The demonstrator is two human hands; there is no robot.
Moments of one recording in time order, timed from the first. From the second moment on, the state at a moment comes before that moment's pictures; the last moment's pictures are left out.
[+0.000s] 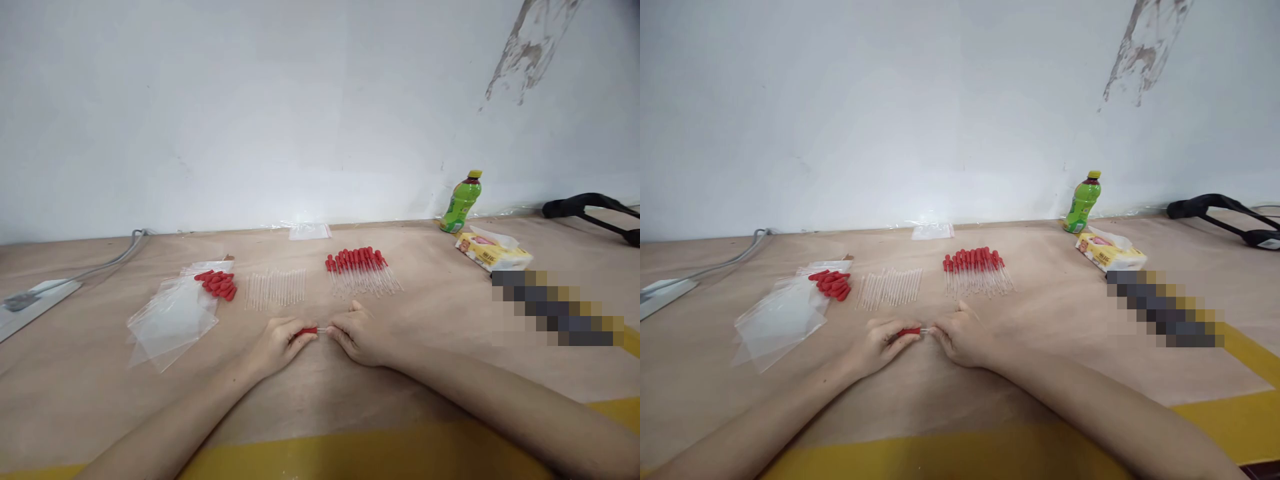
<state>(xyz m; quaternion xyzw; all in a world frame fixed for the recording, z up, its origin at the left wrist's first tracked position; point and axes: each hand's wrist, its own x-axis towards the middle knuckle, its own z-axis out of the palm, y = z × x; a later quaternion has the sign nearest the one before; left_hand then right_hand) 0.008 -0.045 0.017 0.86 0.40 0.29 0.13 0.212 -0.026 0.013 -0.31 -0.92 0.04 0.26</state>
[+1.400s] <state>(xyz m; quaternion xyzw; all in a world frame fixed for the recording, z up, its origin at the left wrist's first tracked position) -0.010 -0.033 0.023 0.84 0.45 0.27 0.17 0.188 0.047 0.032 -0.57 -0.78 0.03 0.25</state>
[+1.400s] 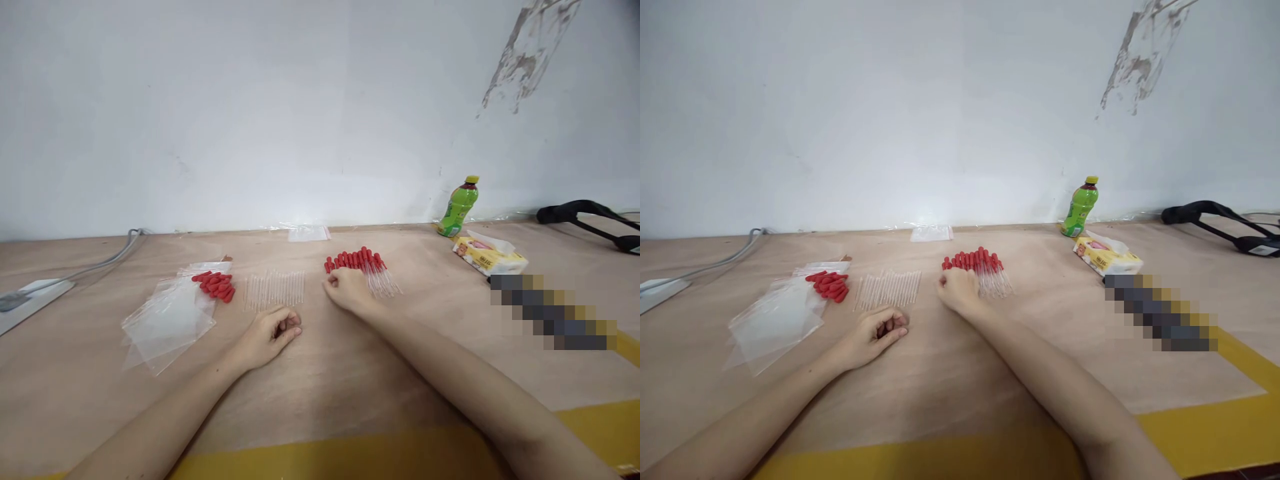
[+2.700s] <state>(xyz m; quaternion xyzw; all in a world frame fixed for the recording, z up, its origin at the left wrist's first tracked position) -0.001 -0.039 0.020 0.78 0.48 0.34 0.22 0.243 -0.004 0.011 -0.38 -0.85 0.10 0.36</state>
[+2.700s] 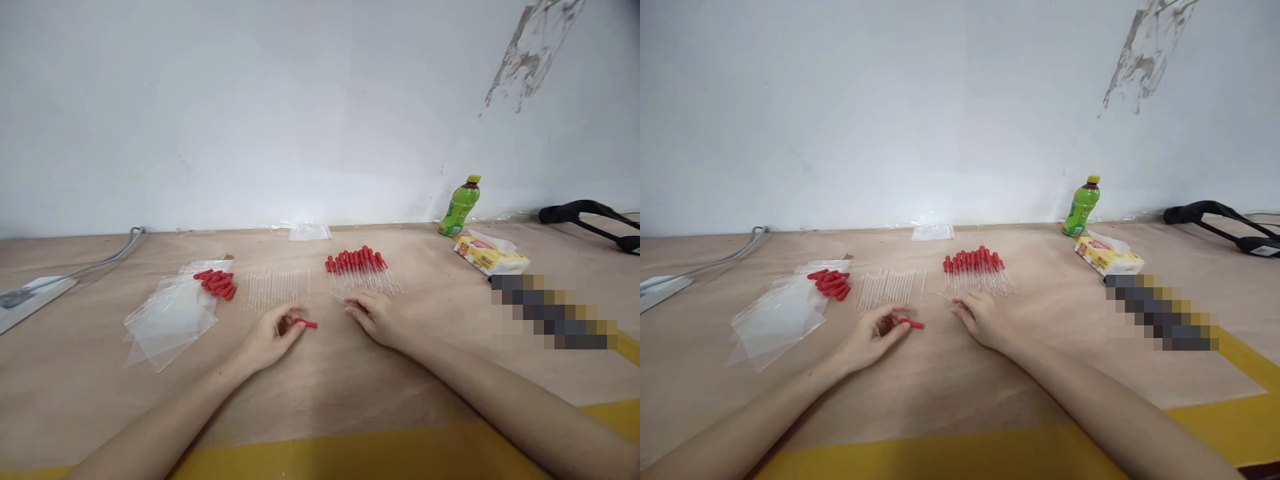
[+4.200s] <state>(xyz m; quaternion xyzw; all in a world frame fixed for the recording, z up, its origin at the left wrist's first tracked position) 0.013 -0.042 0.010 0.75 0.46 0.34 0.33 0.228 -0.025 0.008 -0.34 -0.88 0.09 0.32</state>
